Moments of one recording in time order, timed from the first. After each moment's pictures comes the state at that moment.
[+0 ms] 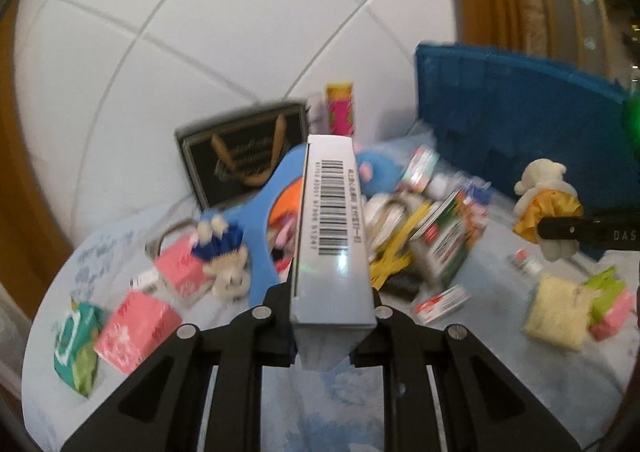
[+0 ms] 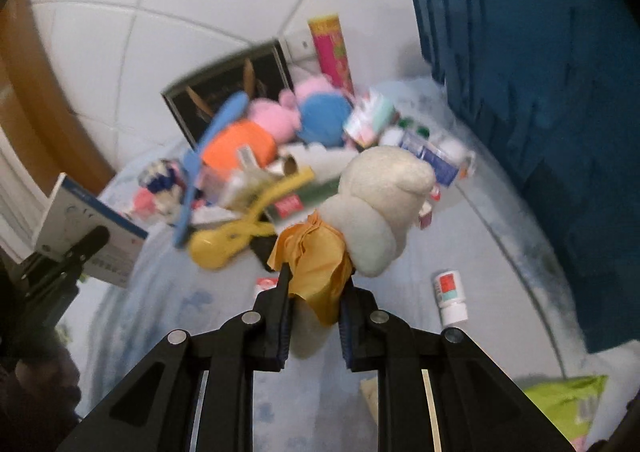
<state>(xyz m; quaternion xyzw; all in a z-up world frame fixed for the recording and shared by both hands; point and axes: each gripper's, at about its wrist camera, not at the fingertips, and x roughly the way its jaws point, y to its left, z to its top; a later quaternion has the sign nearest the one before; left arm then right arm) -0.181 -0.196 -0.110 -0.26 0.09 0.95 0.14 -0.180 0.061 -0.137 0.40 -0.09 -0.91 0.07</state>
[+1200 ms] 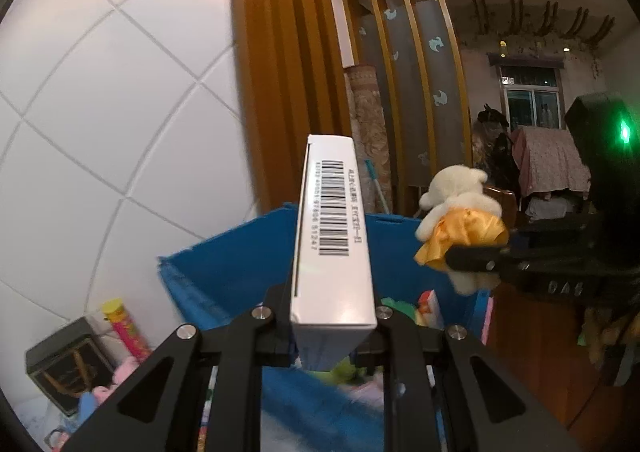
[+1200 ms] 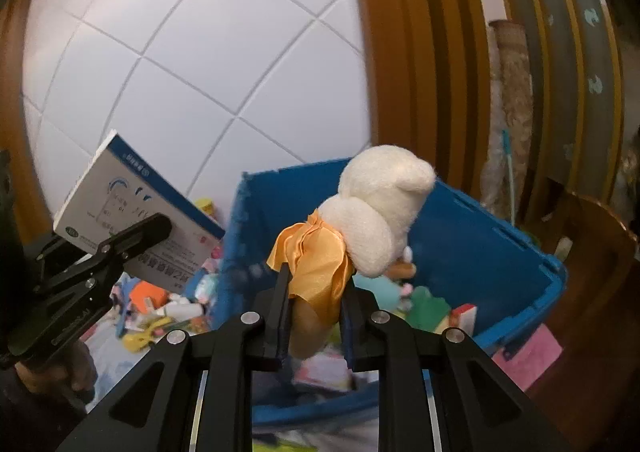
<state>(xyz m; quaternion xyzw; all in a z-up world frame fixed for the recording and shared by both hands) -0.131 0.212 0.102 -0.12 0.10 0.92 0.37 -0.070 0.360 0.100 0.24 -0.06 -0.97 -0.04</state>
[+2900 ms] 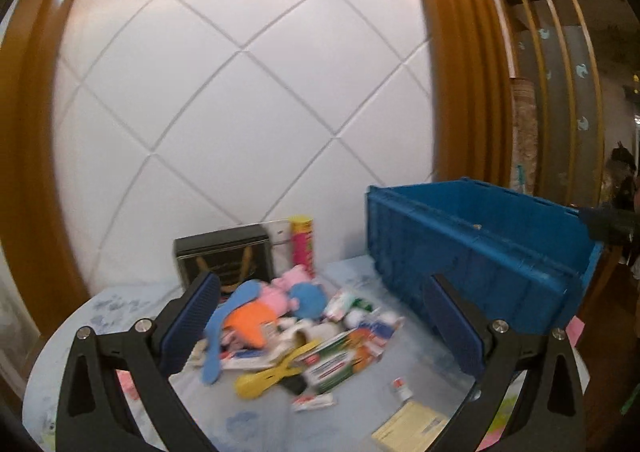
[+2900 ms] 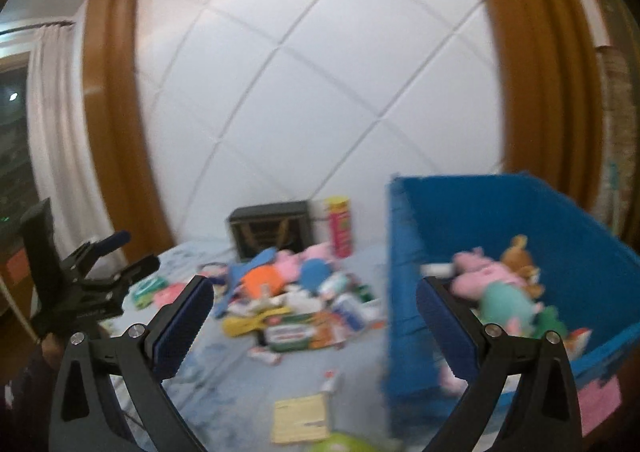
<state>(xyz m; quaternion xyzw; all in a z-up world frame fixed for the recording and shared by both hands) -0.067 -0.083 0.059 -0.14 0.03 0.99 0.10 -0.032 0.206 0.087 0.21 -0.02 -0.96 0.19</state>
